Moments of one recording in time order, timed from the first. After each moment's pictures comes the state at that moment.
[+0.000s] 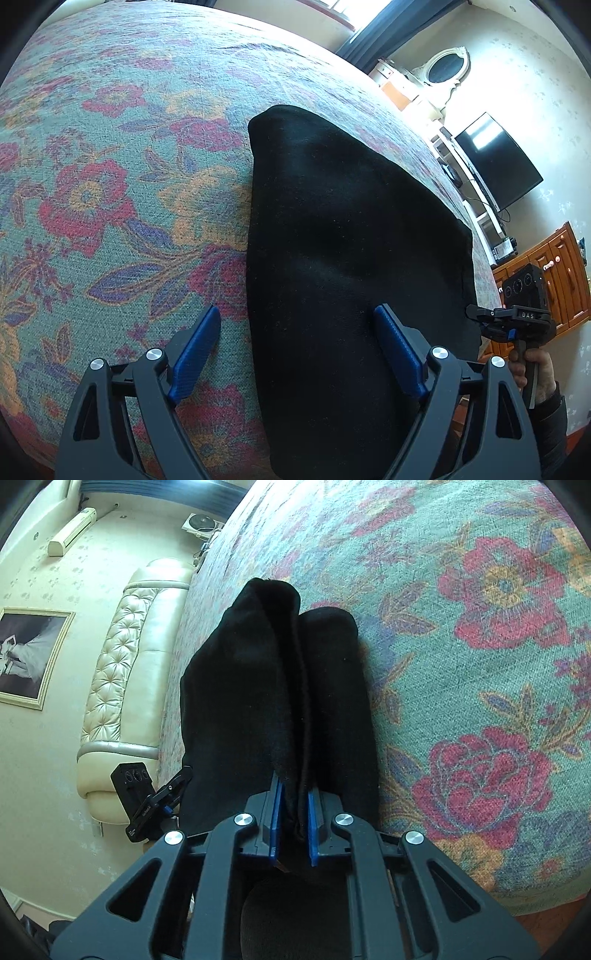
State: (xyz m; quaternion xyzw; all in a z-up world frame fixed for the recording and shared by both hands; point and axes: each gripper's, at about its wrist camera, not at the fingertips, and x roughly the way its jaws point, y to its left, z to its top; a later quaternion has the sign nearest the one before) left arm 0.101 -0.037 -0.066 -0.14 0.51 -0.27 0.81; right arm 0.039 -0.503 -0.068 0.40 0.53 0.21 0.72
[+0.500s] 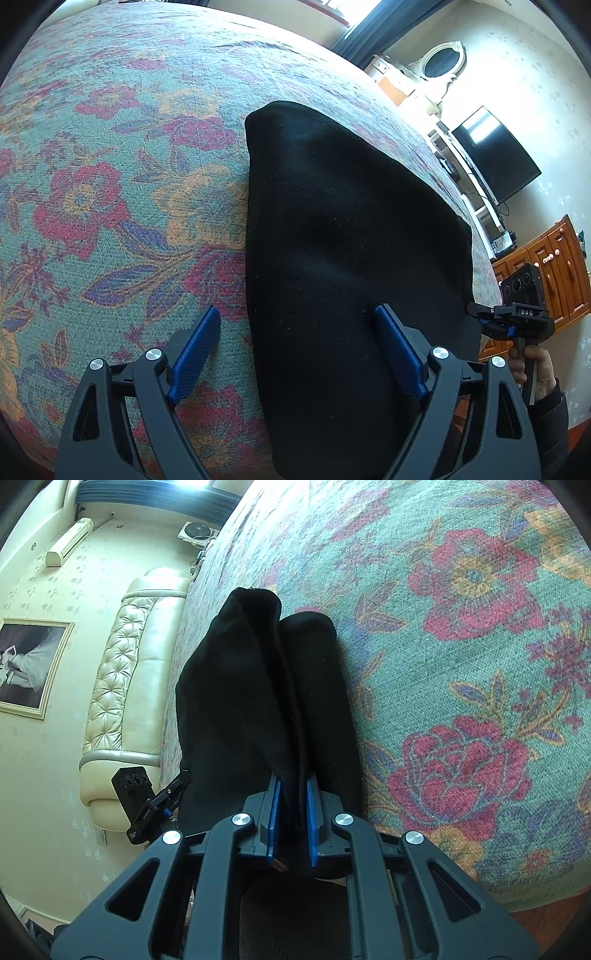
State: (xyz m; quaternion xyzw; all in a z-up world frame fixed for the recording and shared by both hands) left arm 0.102 -0.042 -0.063 -0.13 0.51 -0.28 0.80; right arm 0.029 -0.527 -0.073 0.42 0.52 0.19 0.72
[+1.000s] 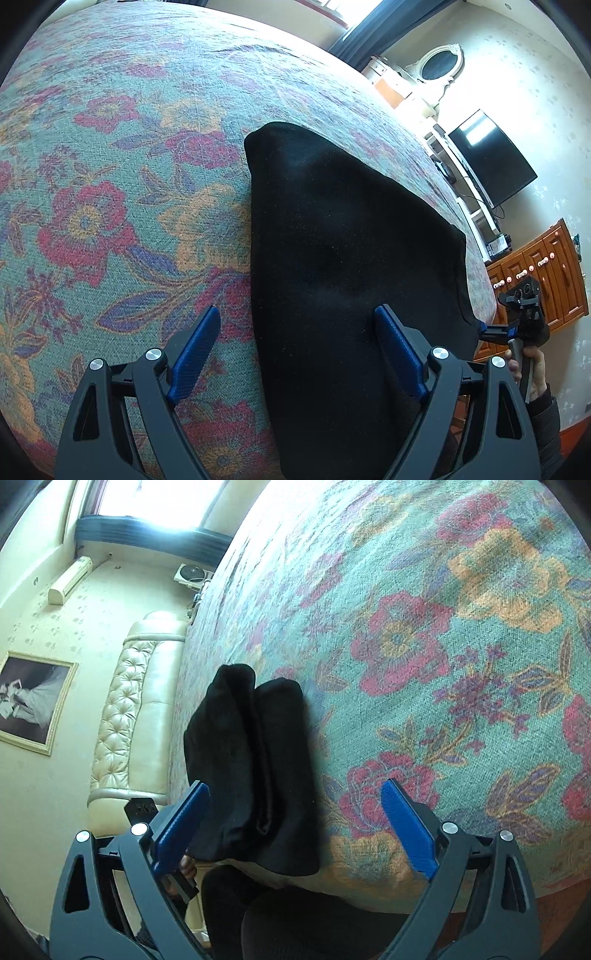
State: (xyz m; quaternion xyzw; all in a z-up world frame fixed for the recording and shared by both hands) left arm 0.122 -0.037 -0.057 -0.14 0.51 -0.29 0.80; right arm 0.011 -0.584 -0.066 0.47 0.46 0.16 0.74
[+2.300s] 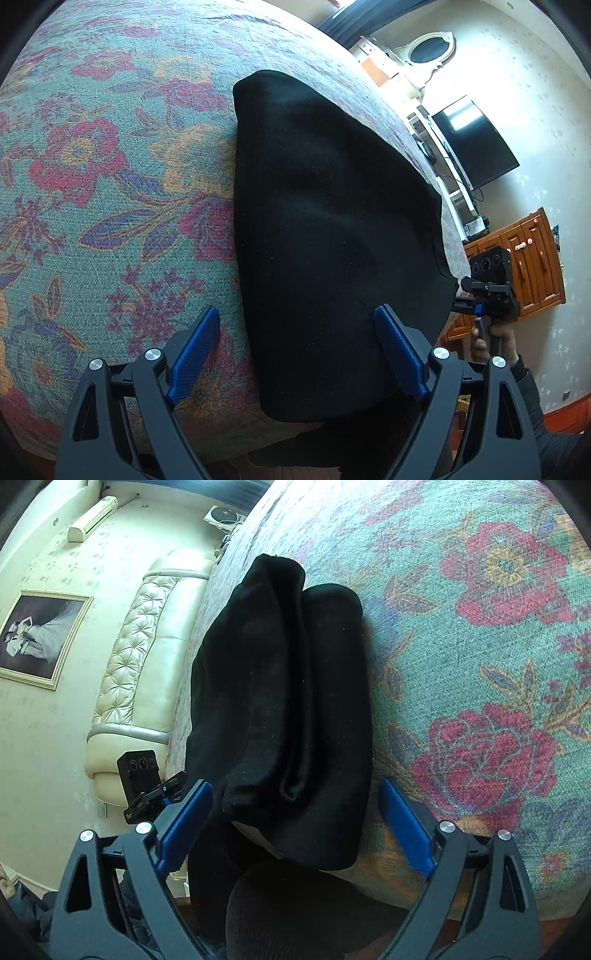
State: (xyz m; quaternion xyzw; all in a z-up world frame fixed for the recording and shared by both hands) left arm 0.098 -0.036 -0.066 -0.16 0.55 -0.33 0.75; right arm 0.028 -0.502 -0.069 0.39 0.52 0.24 0.72
